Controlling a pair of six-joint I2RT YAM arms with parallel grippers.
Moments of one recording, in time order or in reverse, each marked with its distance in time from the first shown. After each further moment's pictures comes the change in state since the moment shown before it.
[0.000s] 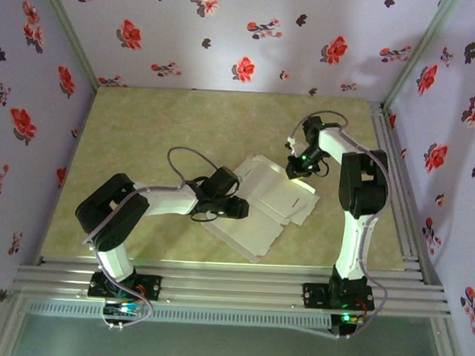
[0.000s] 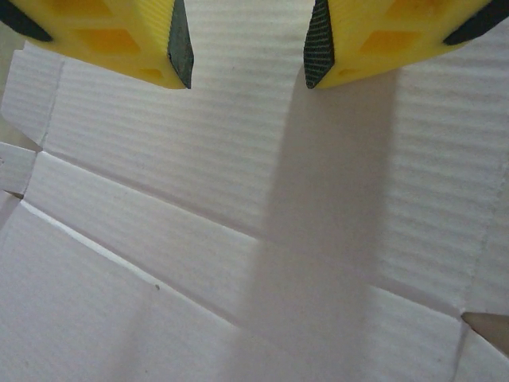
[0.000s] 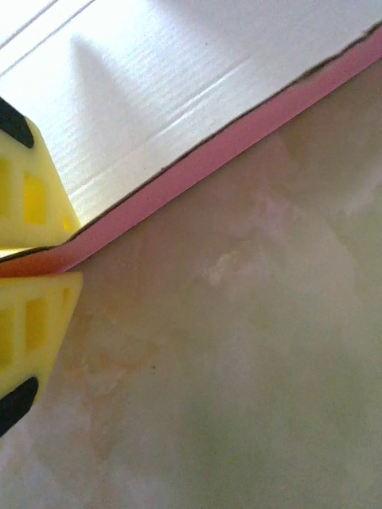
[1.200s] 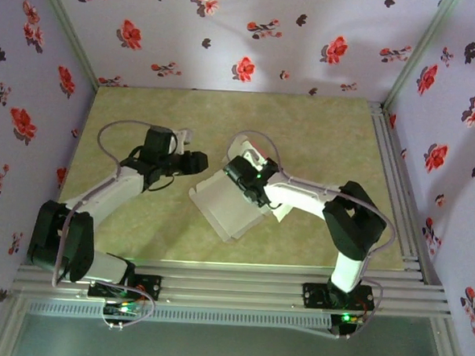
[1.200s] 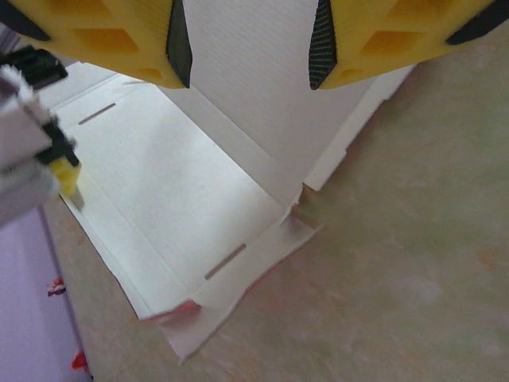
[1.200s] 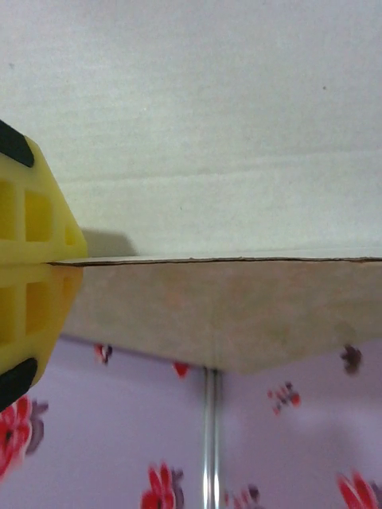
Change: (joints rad) left arm 0.487 -0.345 -0.008 -0.063 0.233 0.192; right arm 0.680 -0.299 -0.339 0.367 1.327 -0.022
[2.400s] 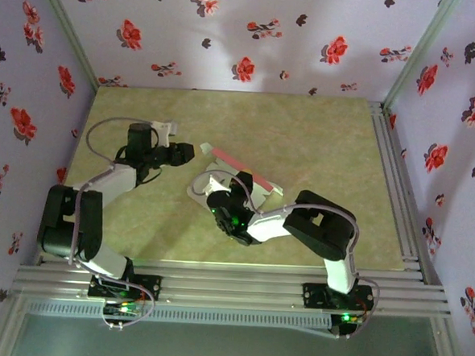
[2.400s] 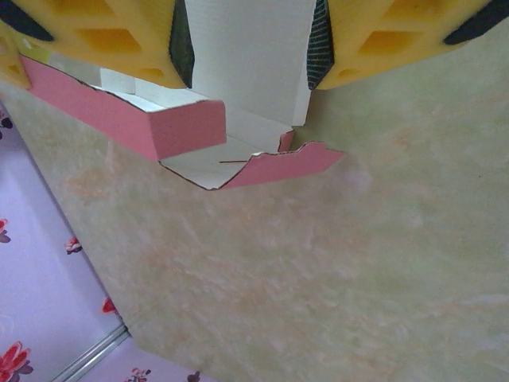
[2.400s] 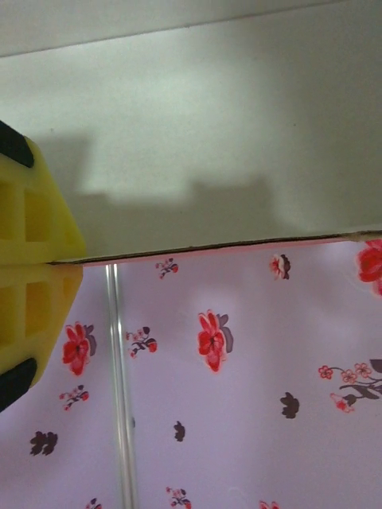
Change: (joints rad) left arm 0.191 0.129 -0.067 0.328 0.177 0.146; right arm 0.238 0.164 -0.296 1.307 0.322 -0.858
